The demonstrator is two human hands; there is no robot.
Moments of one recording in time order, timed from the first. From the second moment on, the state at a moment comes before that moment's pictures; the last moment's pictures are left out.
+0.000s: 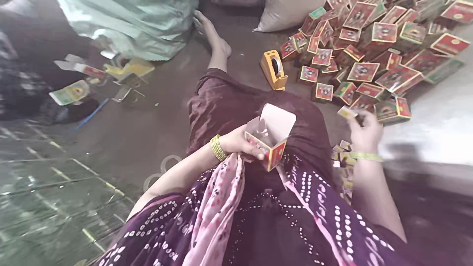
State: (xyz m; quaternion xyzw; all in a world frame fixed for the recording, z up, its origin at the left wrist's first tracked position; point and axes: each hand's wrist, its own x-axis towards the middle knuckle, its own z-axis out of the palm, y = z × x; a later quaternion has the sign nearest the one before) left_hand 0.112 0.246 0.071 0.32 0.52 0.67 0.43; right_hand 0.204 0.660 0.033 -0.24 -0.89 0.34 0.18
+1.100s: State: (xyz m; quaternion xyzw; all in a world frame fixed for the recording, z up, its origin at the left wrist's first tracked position) left_hand 0.061 0.284 0.004 0.25 0.73 0.62 0.14; right_hand 0.120 0.477 0.095 0.26 -0.94 0.10 0.19
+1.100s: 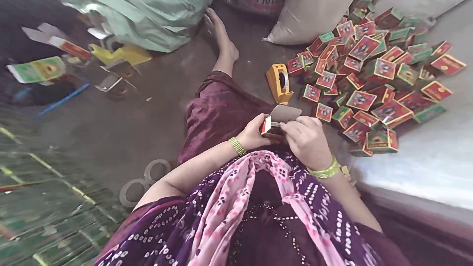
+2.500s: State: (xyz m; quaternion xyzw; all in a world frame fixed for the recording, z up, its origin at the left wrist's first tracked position) left_hand 0.071 0.282 0.003 0.27 0.59 0.75 0.12; right_hand 0.115 0.482 0.088 0.19 -0.85 0.49 0.06
